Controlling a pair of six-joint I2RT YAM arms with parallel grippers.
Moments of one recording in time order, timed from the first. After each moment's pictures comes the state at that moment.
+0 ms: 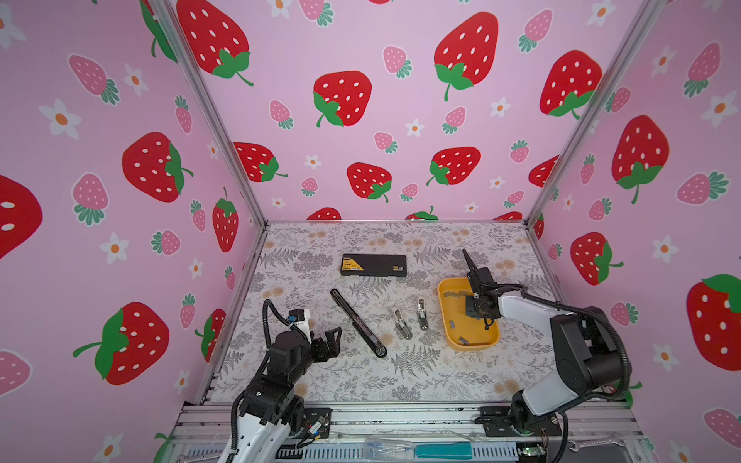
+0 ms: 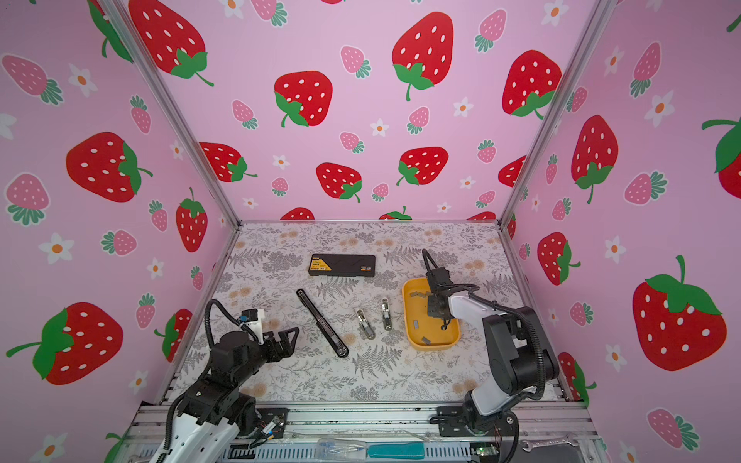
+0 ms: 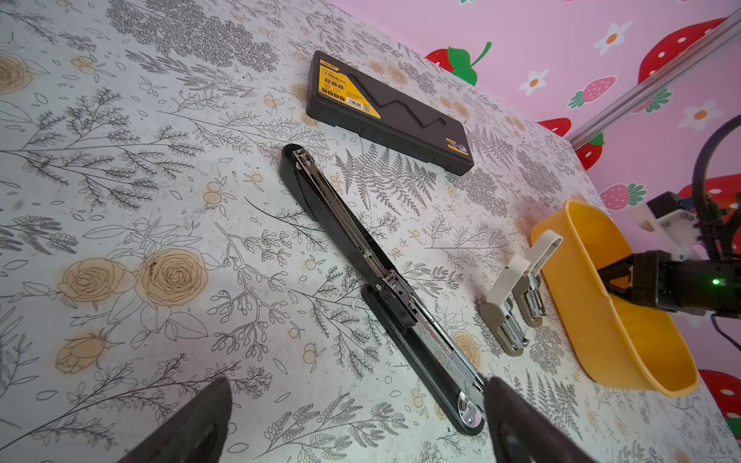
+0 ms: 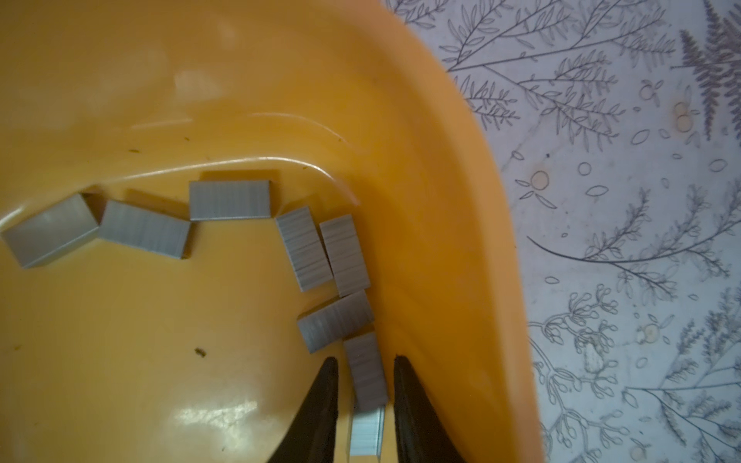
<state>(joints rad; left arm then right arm) -0.28 0.28 0.26 -0.51 0.08 -0.48 0.39 1.59 0.82 -0.42 0.28 0.33</state>
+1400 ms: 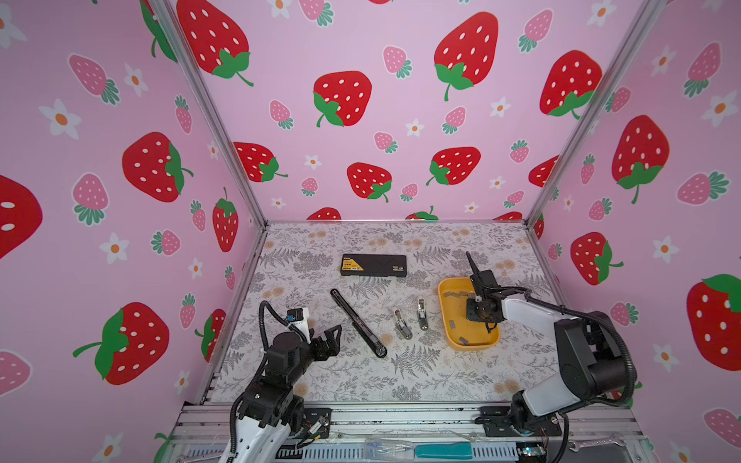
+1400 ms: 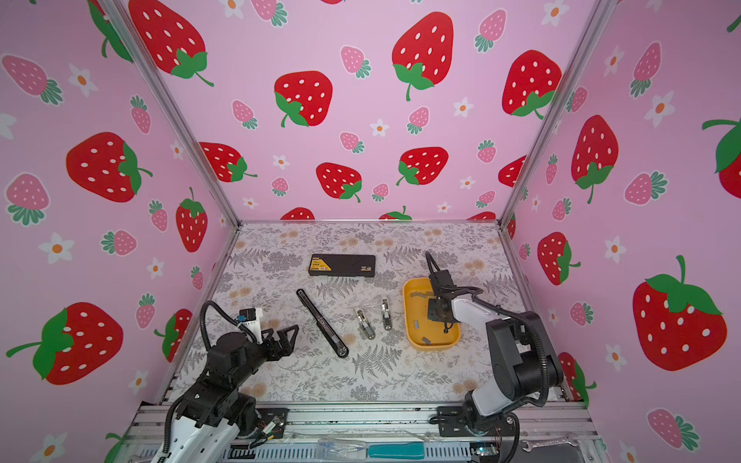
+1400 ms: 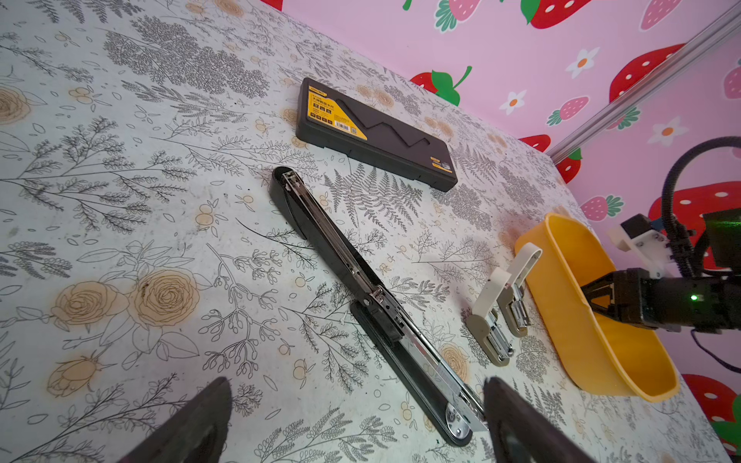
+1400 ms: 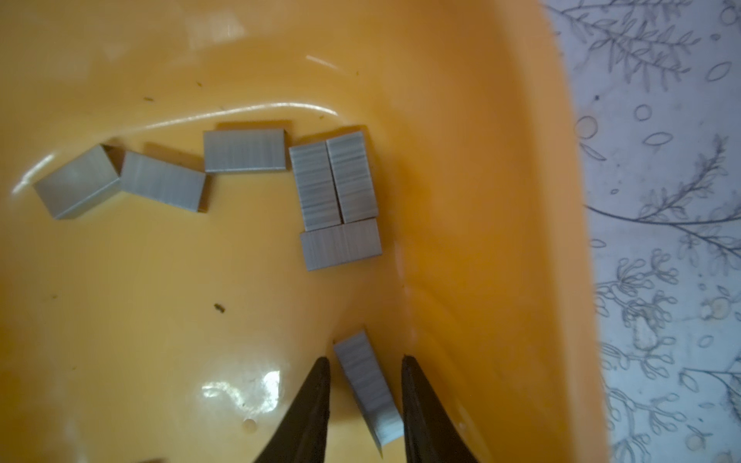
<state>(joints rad) -0.28 0.24 0.26 -0.49 0.09 -0.47 0.37 1.55 0.78 -0.43 0.17 0.36</state>
